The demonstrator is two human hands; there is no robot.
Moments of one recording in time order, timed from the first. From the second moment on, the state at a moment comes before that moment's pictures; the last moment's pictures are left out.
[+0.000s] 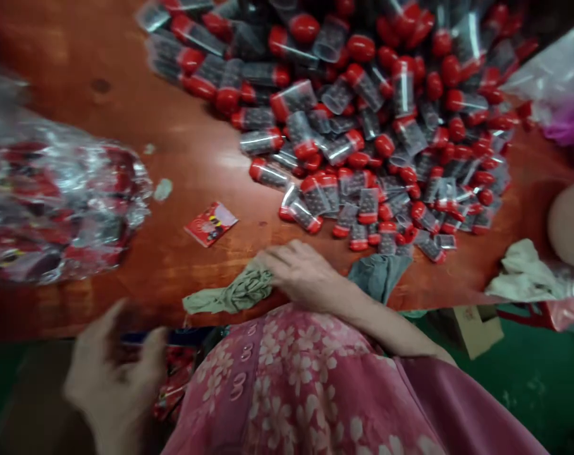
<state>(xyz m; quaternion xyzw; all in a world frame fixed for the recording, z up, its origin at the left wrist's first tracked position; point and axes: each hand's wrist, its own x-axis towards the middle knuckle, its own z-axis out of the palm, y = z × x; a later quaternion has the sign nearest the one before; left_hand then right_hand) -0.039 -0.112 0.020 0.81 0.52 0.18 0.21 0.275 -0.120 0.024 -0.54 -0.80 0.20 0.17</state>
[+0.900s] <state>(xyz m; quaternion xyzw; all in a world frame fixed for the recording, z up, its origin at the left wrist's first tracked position) 0.092 -0.058 0.016 0.88 0.32 0.32 0.16 0.447 -0.268 0.020 -0.87 -0.37 -0.13 0.31</state>
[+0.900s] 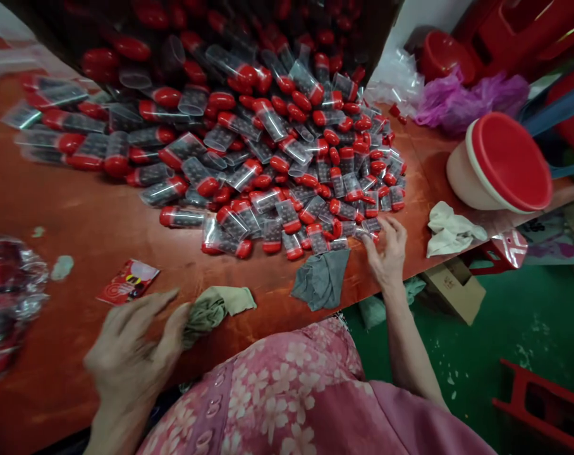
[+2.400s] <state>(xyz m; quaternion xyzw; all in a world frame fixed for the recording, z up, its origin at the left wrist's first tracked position) 0.187 -0.031 0.029 0.77 0.20 0.20 0.58 0.357 -0.122 0.042 -0.62 -0.66 0.09 0.42</state>
